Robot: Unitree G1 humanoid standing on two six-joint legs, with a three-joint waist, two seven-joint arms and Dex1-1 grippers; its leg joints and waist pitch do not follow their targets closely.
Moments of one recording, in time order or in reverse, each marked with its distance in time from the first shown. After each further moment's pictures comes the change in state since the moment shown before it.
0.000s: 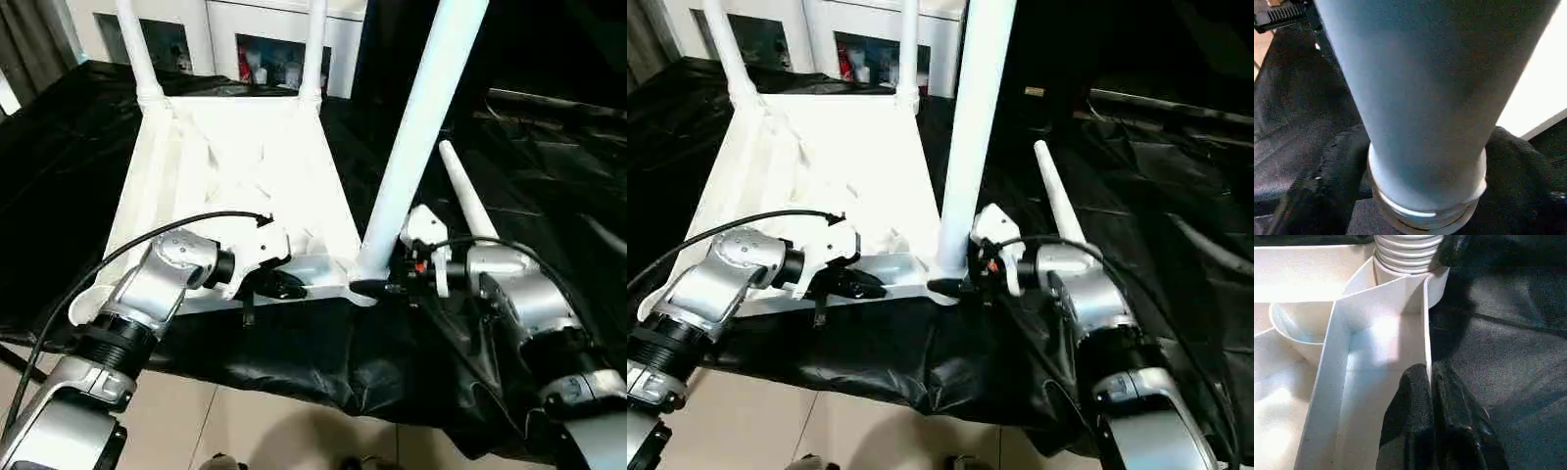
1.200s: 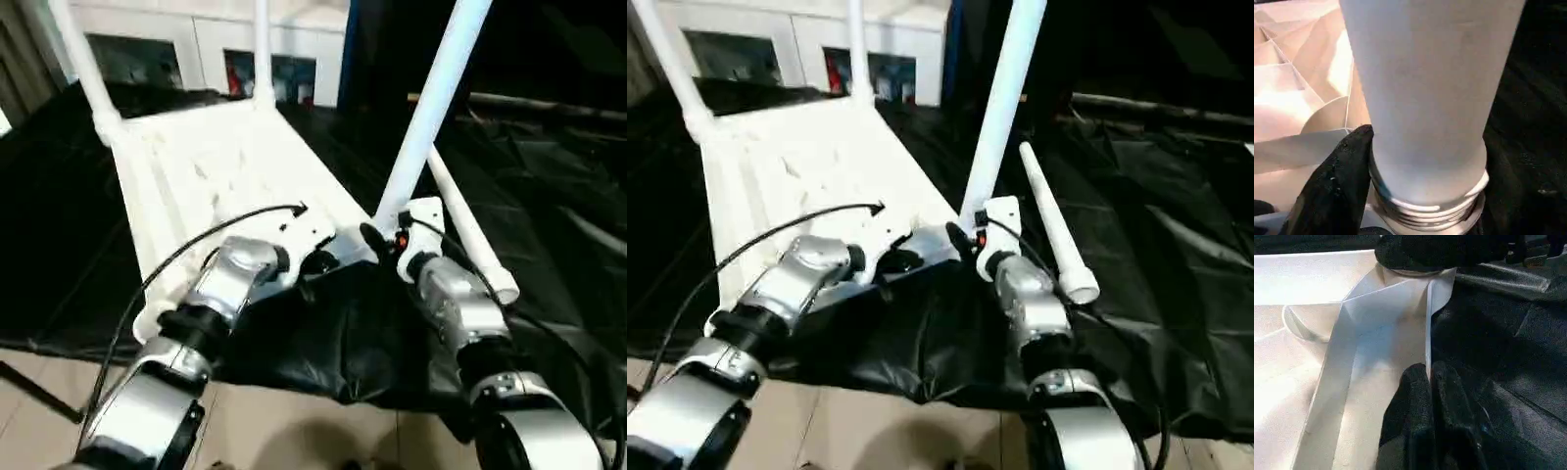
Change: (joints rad) left arm -0.122 -0.296 0.034 0.309 0.096 0.022 0.473; right arm -0.042 0.326 -0.265 0.270 0.004 -0.097 -0.827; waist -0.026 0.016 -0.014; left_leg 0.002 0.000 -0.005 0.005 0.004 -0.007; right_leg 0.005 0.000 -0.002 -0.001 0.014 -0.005
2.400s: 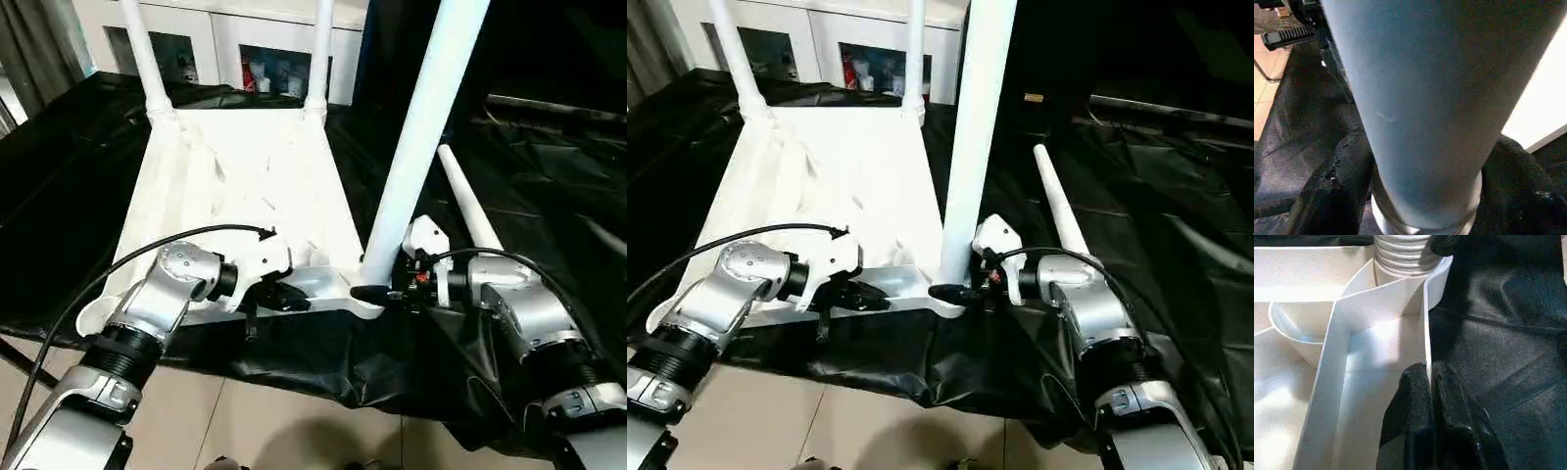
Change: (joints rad) left arm 0.155 0.273 -0.033 -0.247 -0.097 -0.096 -0.478; right arm 0.097 -0.330 0.266 -0.305 0.025 0.084 0.819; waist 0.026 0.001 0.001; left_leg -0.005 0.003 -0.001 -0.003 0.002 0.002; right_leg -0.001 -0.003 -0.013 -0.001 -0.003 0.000
